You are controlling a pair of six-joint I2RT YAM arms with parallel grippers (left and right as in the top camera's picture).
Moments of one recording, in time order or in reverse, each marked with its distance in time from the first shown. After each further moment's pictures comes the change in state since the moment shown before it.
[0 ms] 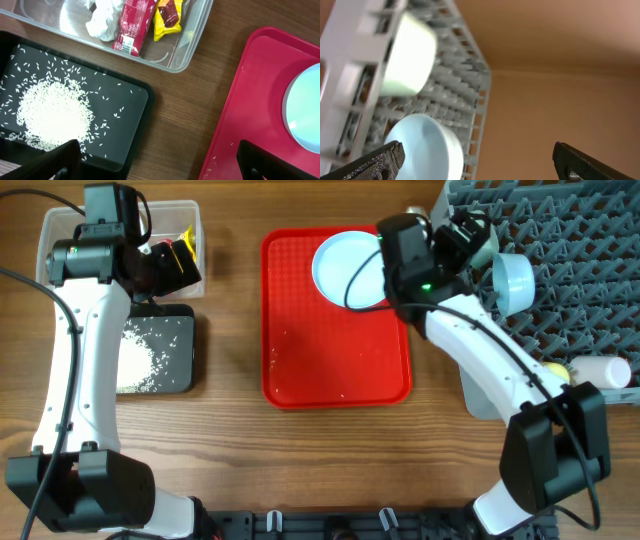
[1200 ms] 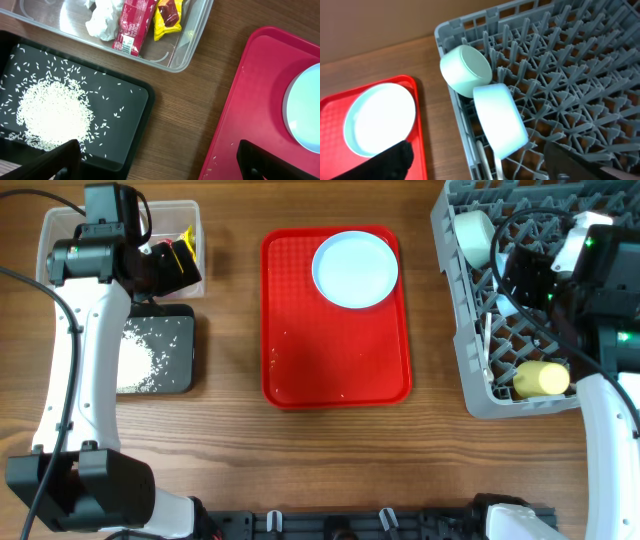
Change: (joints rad) left arm 0.000 0.002 0.000 0.000 0.000 0.000; right arm -0.535 -0.486 0.001 -0.490 -1.127 0.953
